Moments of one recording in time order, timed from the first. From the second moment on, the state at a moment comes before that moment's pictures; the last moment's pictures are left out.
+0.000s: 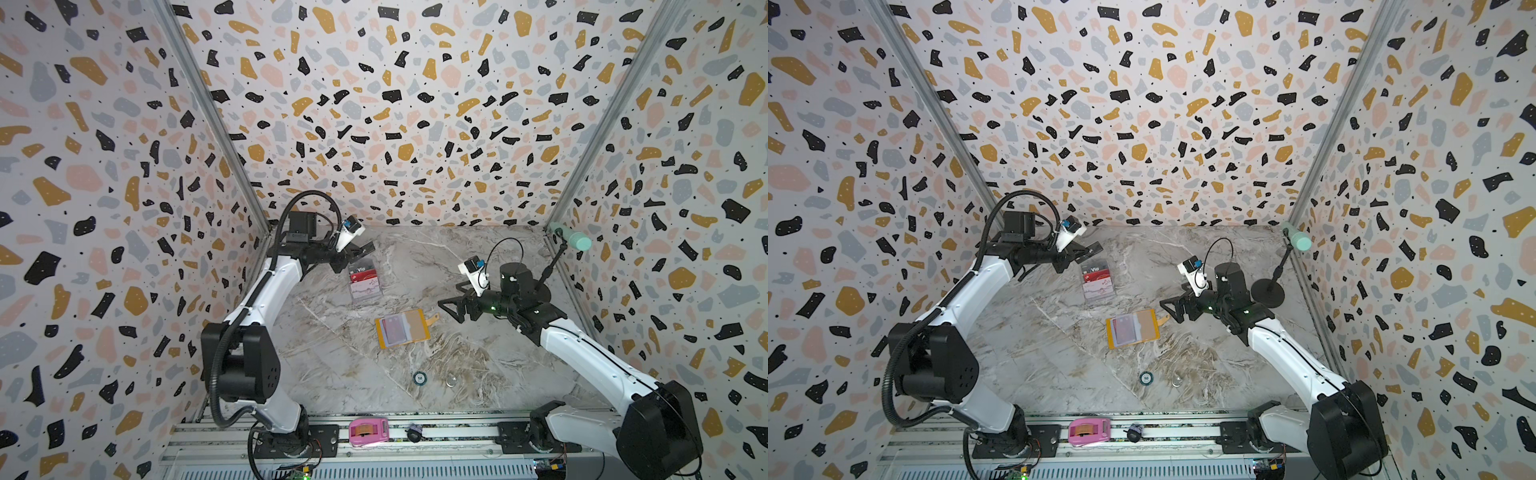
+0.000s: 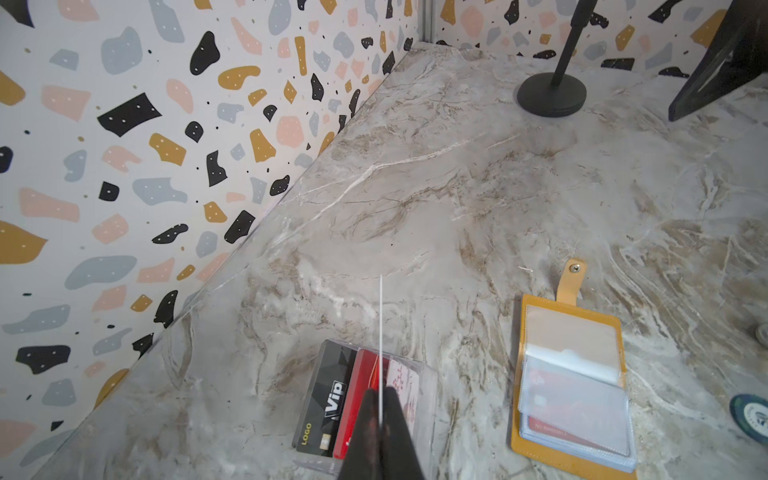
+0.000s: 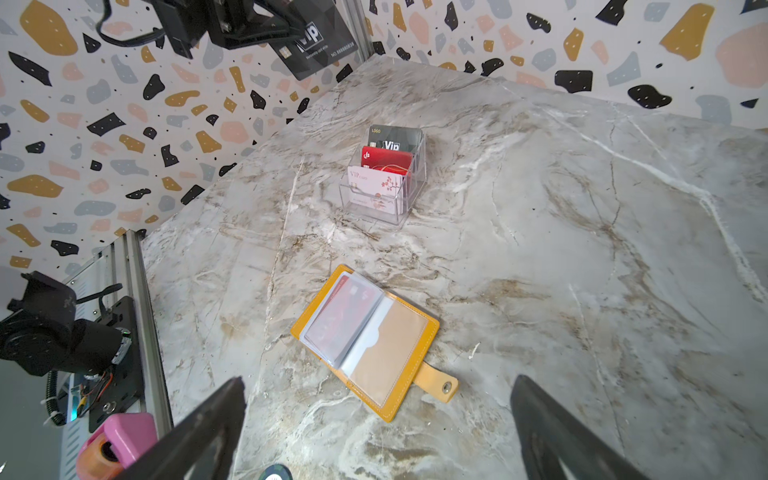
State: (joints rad) left arm -0.07 1.70 1.50 -0.57 0.75 0.78; right arm 0.40 1.19 0.81 -0.14 -0.59 0.01
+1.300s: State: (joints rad) left arm -0.04 2.22 1.95 -0.95 0.74 1.25; right arm 0.38 1.18 0.77 -0.09 -0.58 0.01
